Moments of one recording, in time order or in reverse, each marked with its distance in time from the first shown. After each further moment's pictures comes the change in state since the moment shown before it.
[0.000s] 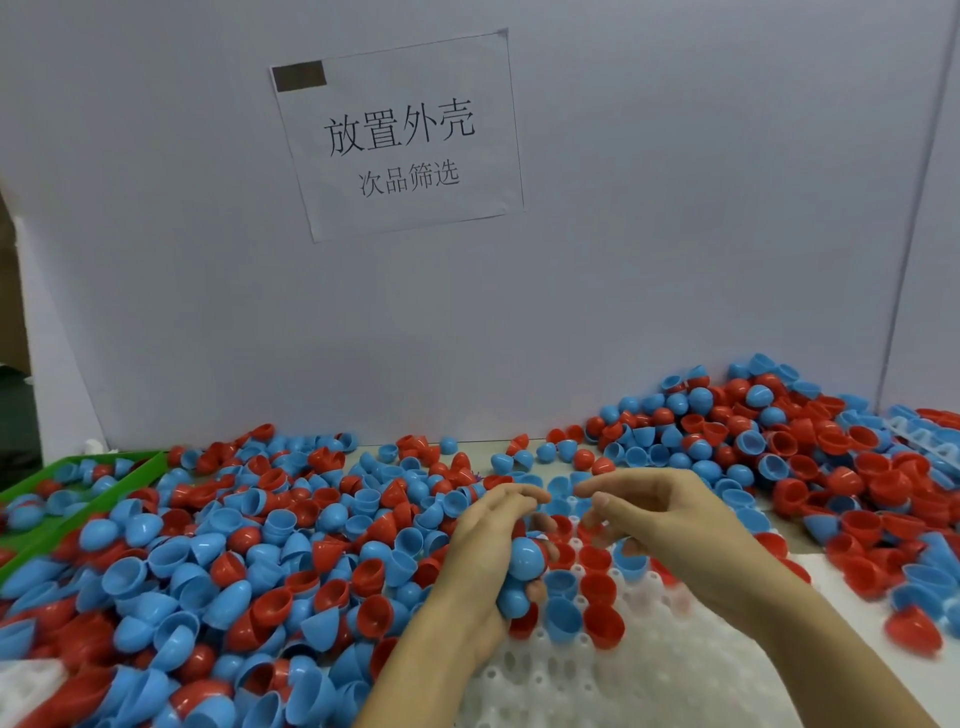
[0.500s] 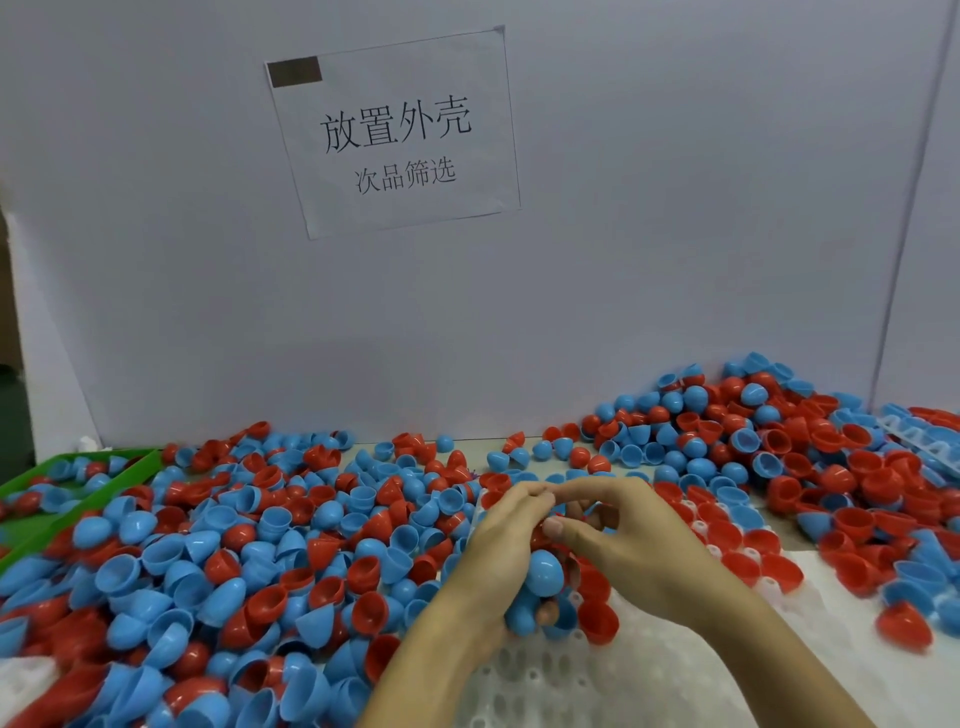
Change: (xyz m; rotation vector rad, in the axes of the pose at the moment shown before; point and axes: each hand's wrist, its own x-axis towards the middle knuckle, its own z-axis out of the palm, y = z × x) left_hand -0.011 0.002 0.011 0.091 -0.194 -0.001; right_hand -0.007 -0.008 0.024 -0.243 -0.016 -0.242
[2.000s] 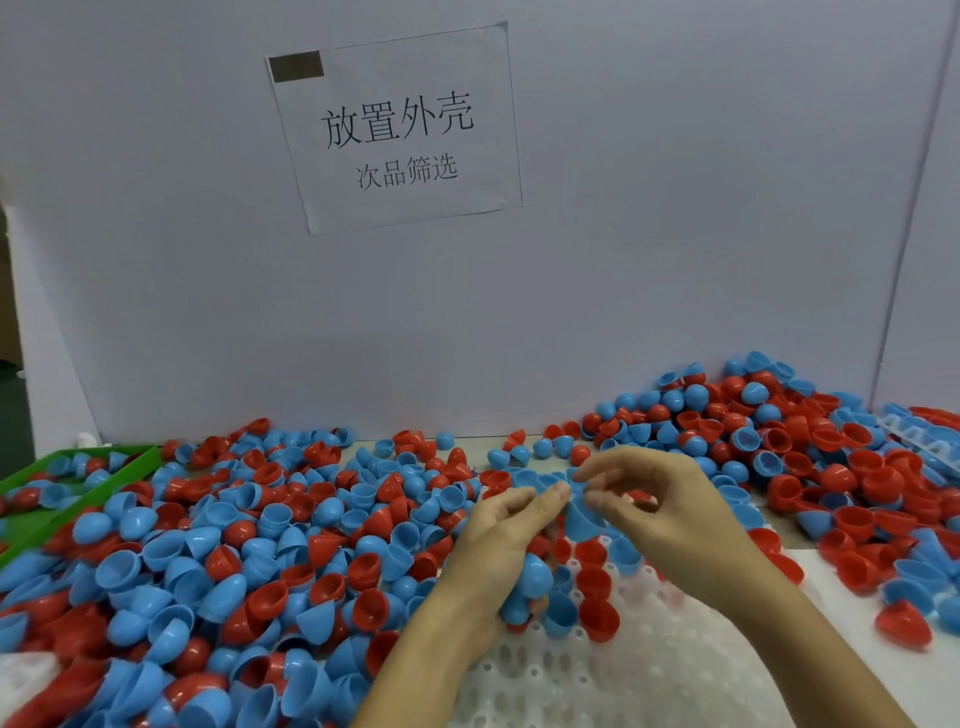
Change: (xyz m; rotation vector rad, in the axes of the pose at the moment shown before) left_hand 0.006 -0.003 -0.011 0.051 0.005 0.091; right_hand 0.000 0.008 -0.022 0.061 0.125 -0.019
